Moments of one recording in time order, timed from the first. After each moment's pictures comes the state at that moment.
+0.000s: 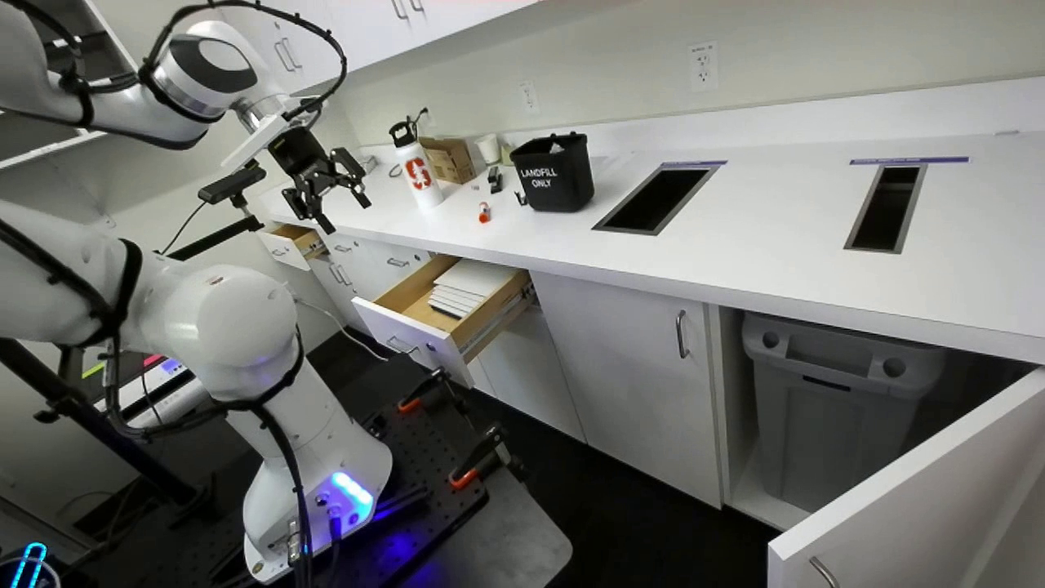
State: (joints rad) arm 0.45 -0.64 0.48 -2.55 -0.03 1.80 -0.05
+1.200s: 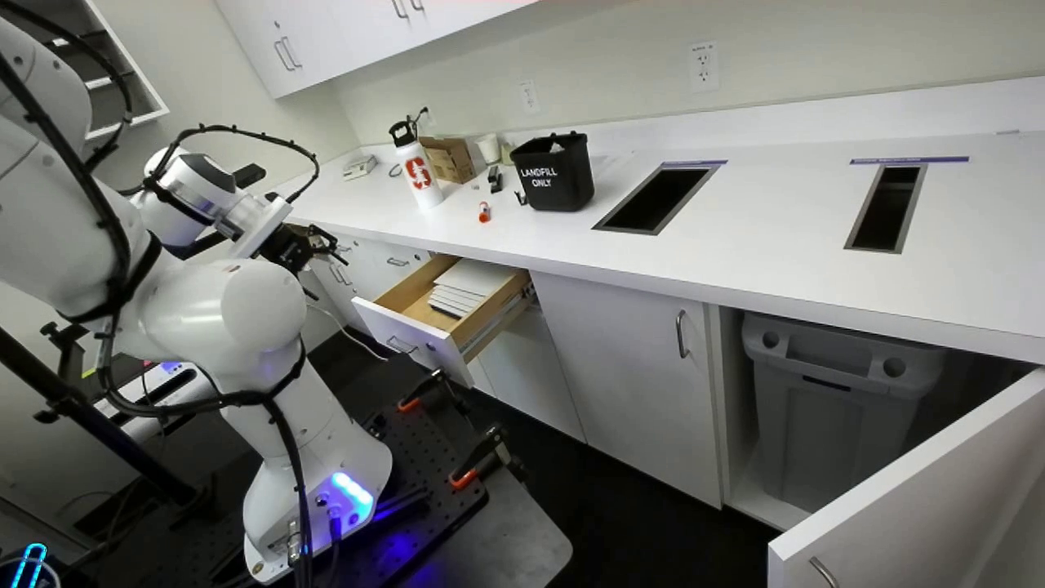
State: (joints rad) arm 0.64 -0.34 0.74 -2.68 -0.26 2.30 -0.02
